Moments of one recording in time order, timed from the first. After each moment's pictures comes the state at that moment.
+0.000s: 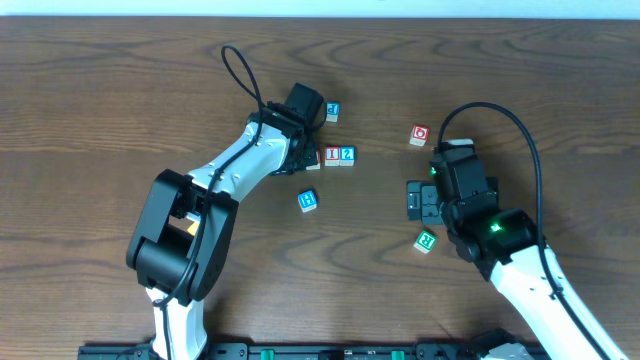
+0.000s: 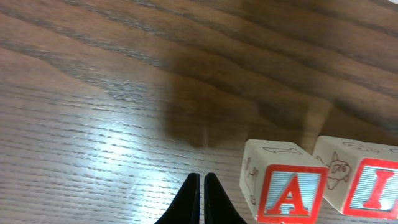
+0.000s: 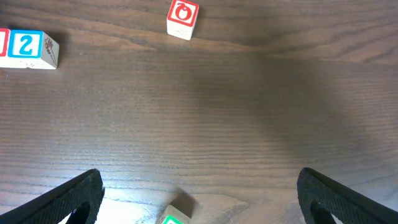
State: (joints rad) left arm -0.47 2.01 1.38 -0.68 -0.05 -0.64; right arm 0.37 1.15 0.82 -0.68 0.30 0.26
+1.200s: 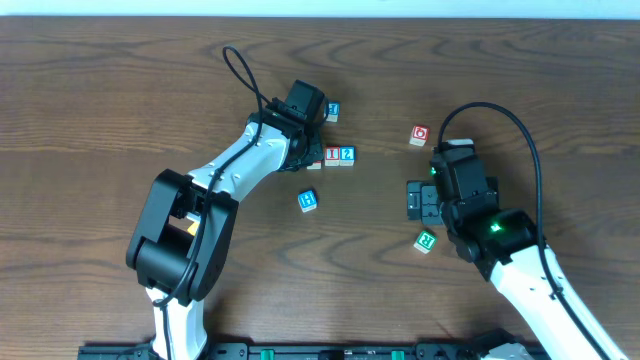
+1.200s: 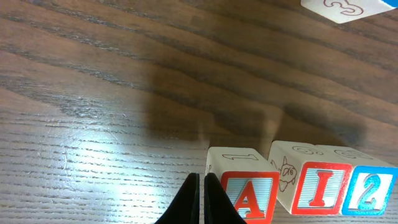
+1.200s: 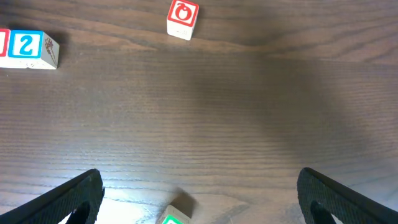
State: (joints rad) left arm -0.47 2.01 1.38 -0.61 0.02 -0.64; right arm 0.37 1.15 0.82 -0.68 0.30 0.26
